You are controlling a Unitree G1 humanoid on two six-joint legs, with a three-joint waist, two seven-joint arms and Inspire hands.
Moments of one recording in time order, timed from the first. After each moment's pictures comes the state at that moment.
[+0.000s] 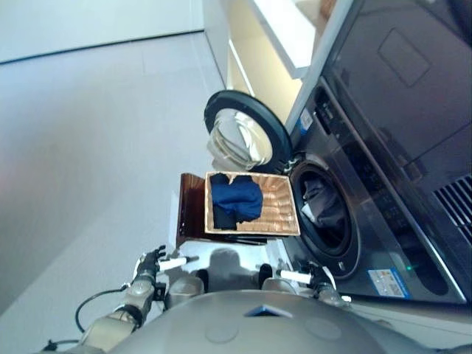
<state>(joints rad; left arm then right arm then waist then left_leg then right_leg) 0.06 0.22 -0.21 1.29 -0.12 -0.18 0.10 0.08 -0.19 0.21 1.35 0.11 -0.17 -0.15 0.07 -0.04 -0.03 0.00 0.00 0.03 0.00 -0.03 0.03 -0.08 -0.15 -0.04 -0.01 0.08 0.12</state>
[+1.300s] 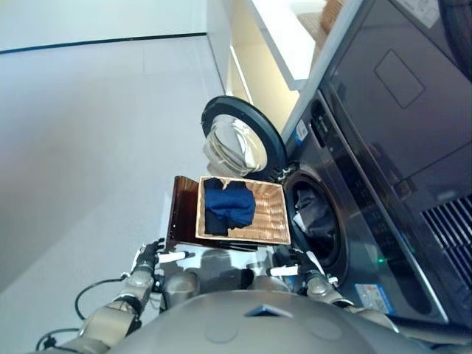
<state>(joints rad) -0.02 0.24 -0.21 1.29 -0.09 -0.16 0.13 -0.02 -0.18 0.35 1.31 -0.06 -0.13 -0.20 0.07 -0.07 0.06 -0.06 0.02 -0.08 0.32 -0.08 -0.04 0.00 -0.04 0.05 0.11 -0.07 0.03</state>
